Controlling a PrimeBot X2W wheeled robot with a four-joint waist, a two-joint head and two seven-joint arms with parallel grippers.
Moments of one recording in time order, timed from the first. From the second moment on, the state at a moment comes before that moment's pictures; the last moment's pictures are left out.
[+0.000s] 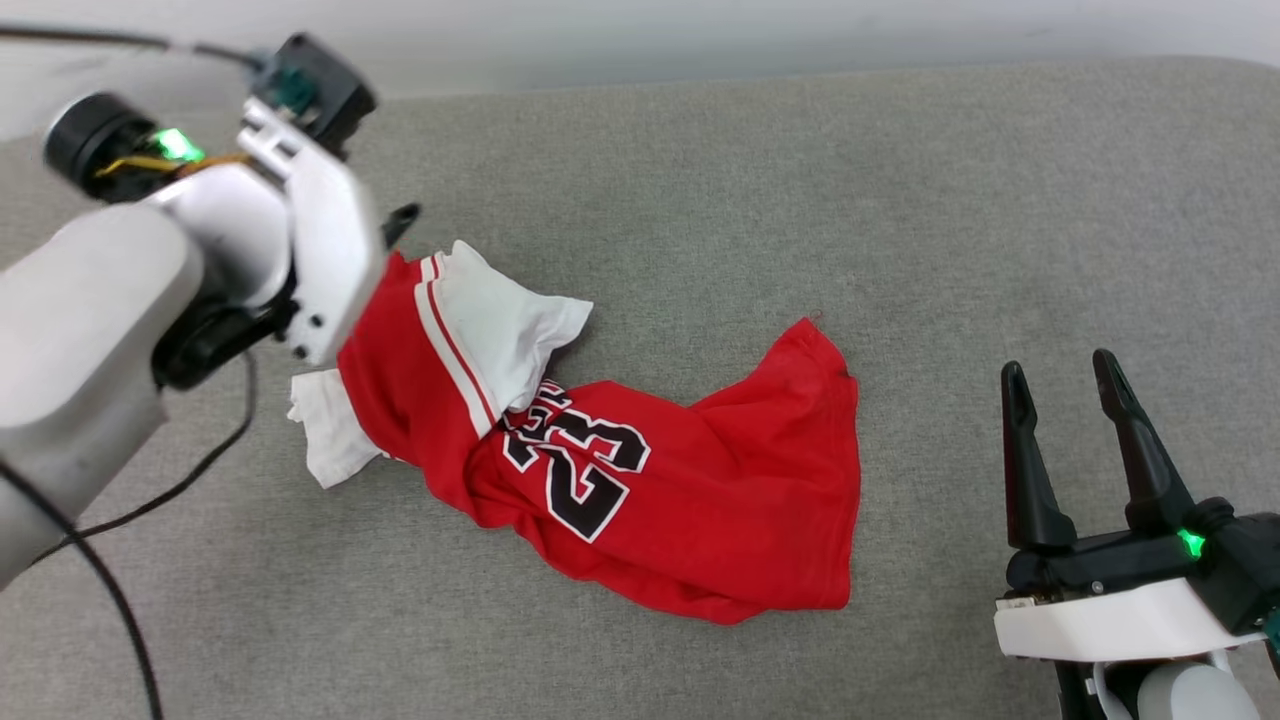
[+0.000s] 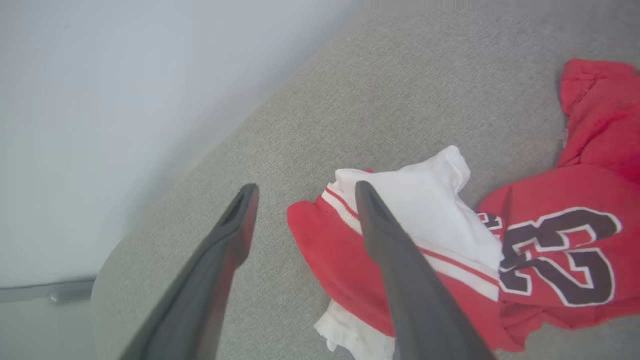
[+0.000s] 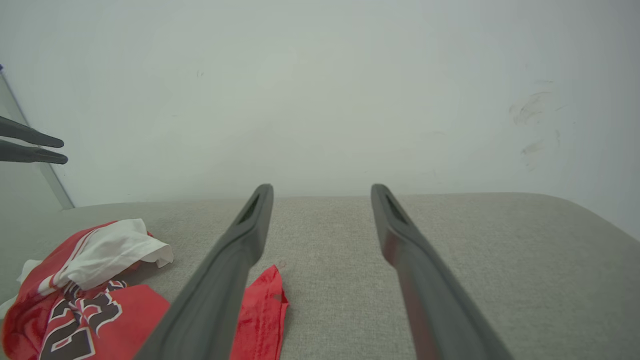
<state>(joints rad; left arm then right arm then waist) -1.19 0.79 -1.17 0.32 -0.90 -0.06 0.41 -0.04 -0.05 0.03 -0.10 0.14 0.13 -0.26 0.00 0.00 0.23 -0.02</state>
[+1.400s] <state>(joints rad) -1.36 0.56 -1.26 0.29 -0.94 -0.13 0.63 -0.15 -0.05 0.06 -0.12 0.18 0.13 -0.26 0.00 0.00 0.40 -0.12</state>
